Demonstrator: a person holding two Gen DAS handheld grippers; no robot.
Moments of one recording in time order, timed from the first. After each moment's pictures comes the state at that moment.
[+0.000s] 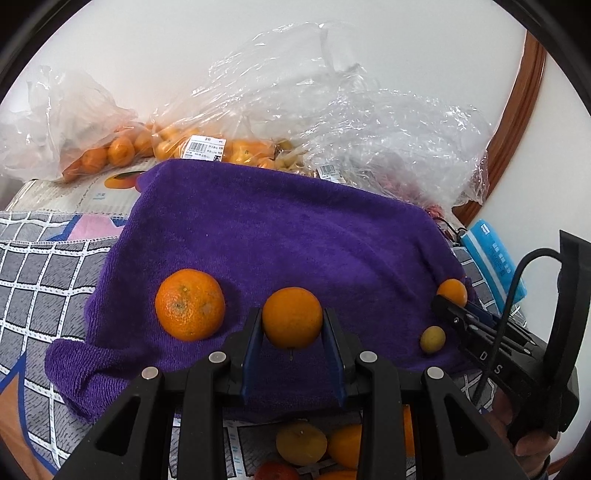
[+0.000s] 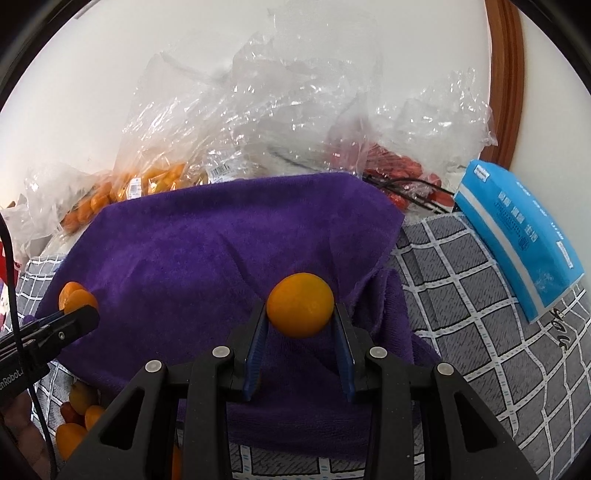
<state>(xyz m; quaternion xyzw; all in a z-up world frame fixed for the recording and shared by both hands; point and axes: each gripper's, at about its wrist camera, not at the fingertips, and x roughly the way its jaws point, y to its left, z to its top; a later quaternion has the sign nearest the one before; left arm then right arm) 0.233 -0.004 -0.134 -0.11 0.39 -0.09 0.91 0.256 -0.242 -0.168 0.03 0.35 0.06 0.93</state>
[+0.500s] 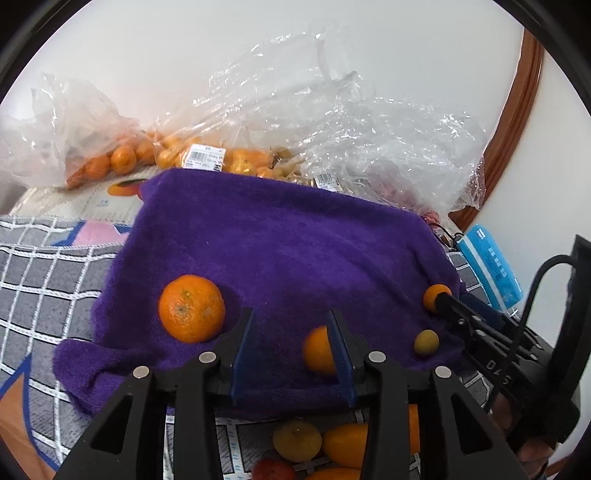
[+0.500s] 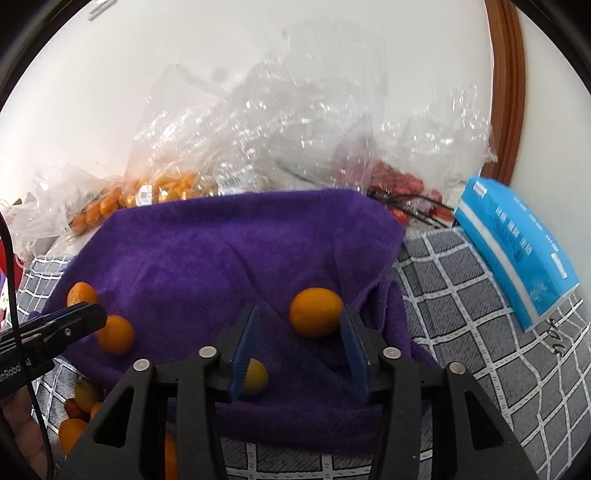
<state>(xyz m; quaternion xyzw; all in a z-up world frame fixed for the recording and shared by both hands) 0.228 -0.004 -0.125 -0.11 0.38 -0.08 0.91 0.239 -0.239 -0.155 0.02 0.31 0.07 0.95</state>
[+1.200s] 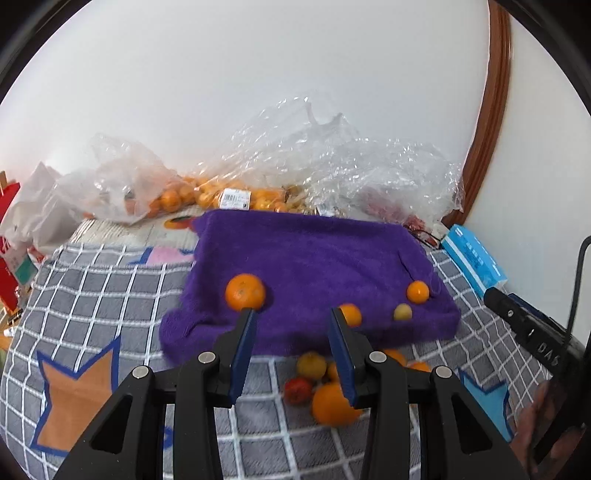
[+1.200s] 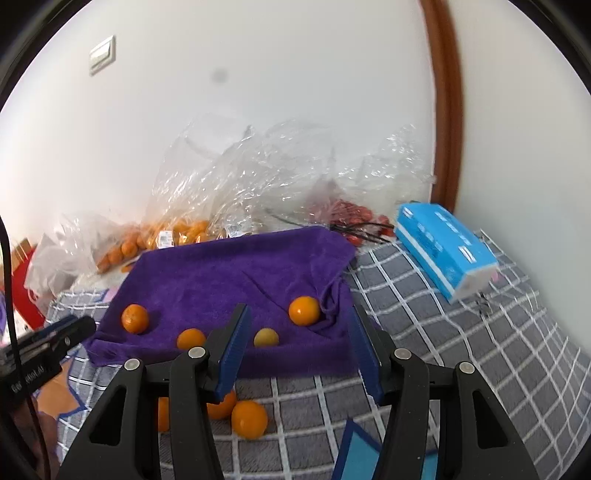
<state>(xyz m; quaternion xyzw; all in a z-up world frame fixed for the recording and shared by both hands) 0.137 0.014 -0.071 -0.06 0.34 -0.06 0.94 0.132 -0.258 -0.098 0.08 0.27 0.03 0.96</state>
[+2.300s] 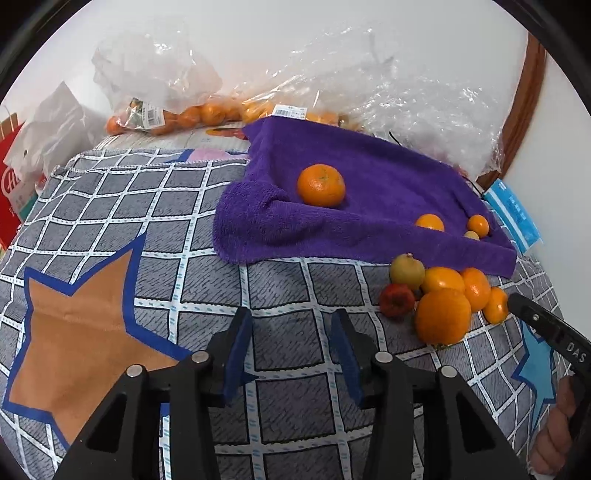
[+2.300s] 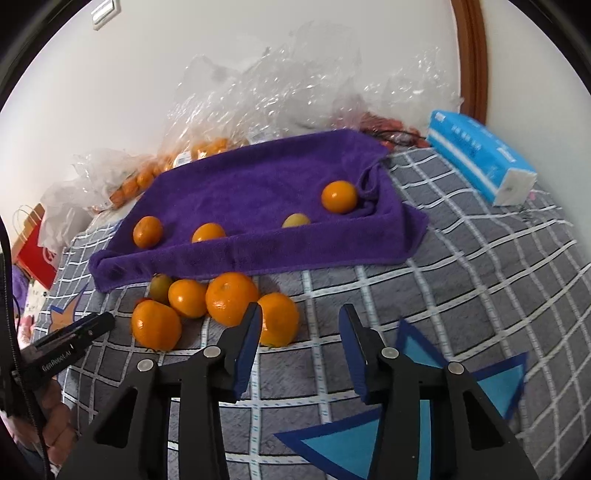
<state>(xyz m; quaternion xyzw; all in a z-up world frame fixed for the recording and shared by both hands) 0.126 0.060 -0.153 -0.08 0.42 -0.03 0.91 0.130 -0.228 -0.171 0.08 0.37 0.08 0.92</state>
